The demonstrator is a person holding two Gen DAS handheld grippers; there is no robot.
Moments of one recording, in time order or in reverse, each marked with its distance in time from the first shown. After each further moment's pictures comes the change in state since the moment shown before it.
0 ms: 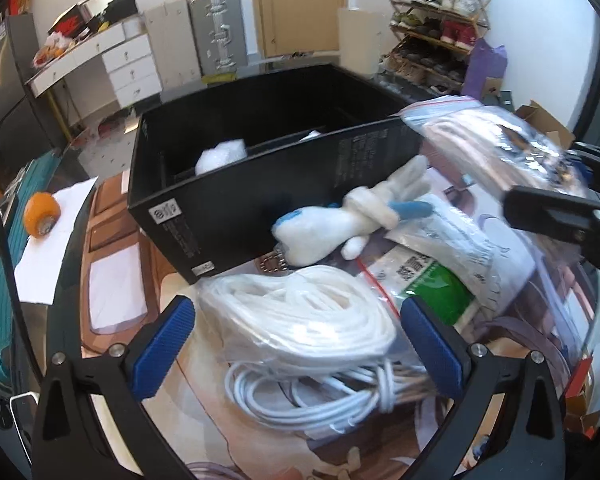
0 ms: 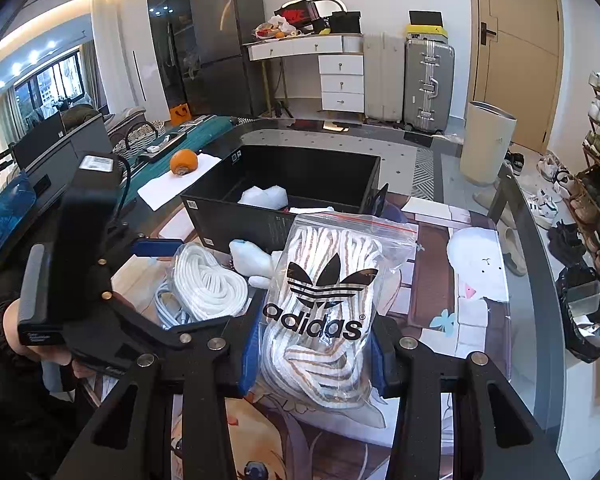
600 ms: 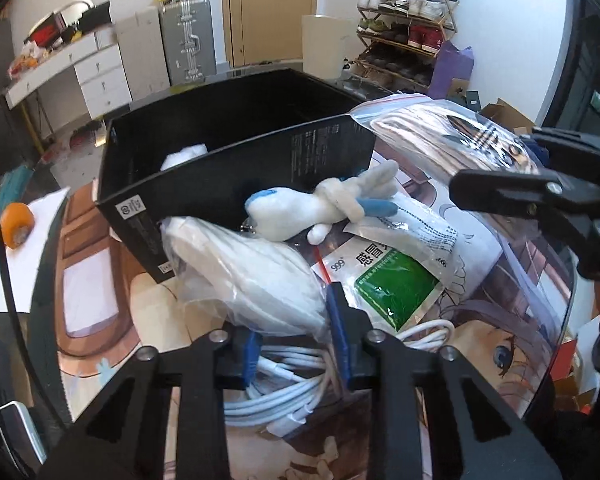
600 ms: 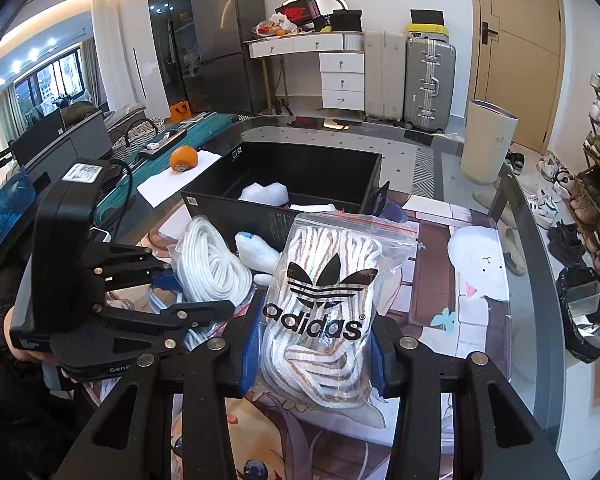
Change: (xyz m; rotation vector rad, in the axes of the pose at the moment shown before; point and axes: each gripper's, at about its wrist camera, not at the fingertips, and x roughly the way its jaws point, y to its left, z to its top) left arm -0.010 -0.011 -0.010 0.061 -0.048 -0.120; right arm 0.001 0.000 -0.001 -0.004 0.004 0.001
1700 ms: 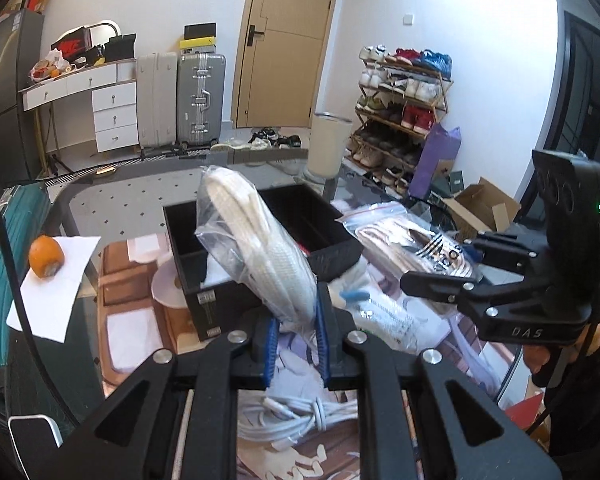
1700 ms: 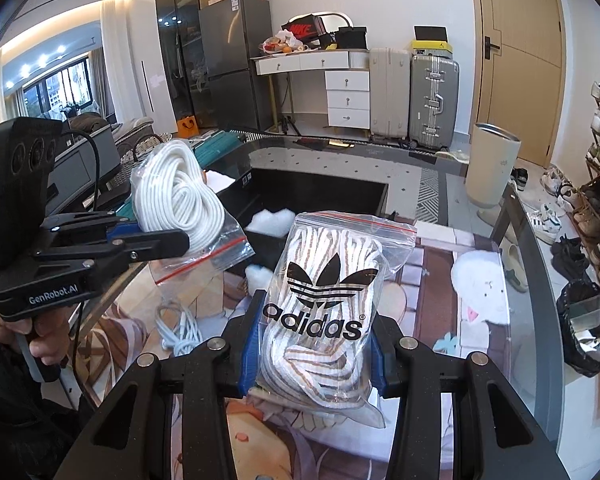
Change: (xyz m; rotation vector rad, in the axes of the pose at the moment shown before) left arm -0.084 0.042 0.017 -0.104 -0.259 -0.078; right arm -0.009 0.005 0.013 -0.010 -0.067 0.019
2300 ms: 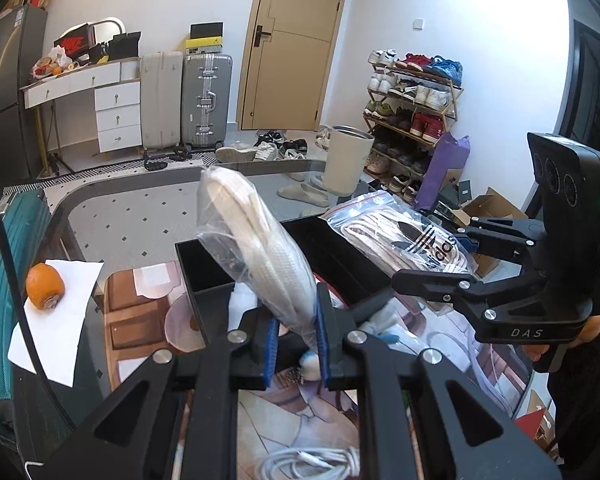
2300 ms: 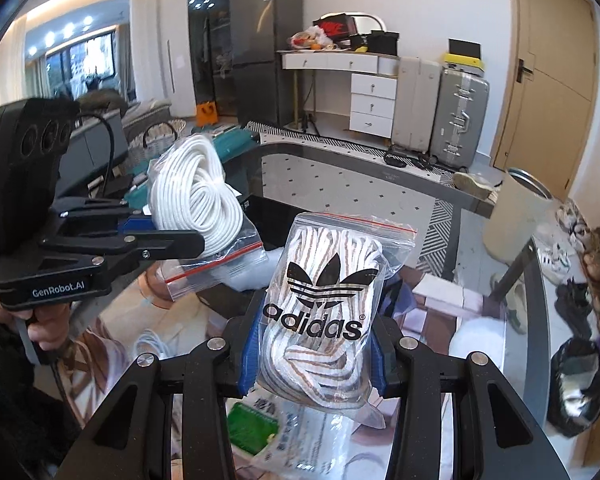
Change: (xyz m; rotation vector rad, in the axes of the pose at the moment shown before) left arm 0.032 0.029 0.034 -0.025 0.004 0.006; right arm 0.035 -0.007 0.058 -0.142 0.023 0.033
